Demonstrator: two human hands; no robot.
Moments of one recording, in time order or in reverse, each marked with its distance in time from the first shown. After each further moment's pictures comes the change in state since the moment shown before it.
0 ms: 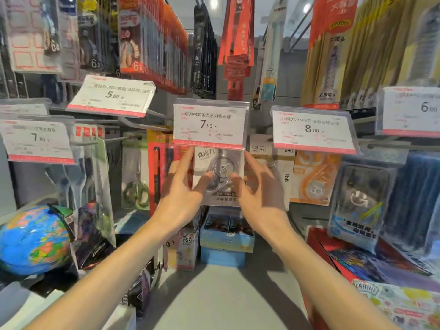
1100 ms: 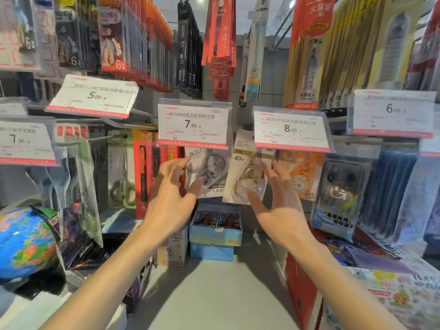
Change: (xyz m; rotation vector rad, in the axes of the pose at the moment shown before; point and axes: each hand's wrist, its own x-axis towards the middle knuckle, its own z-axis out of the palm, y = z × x) left_hand -0.014 -0.004 0.003 0.221 0.025 0.100; right_hand -0.028 0.046 -0.046 -0.236 -0.021 -0.011
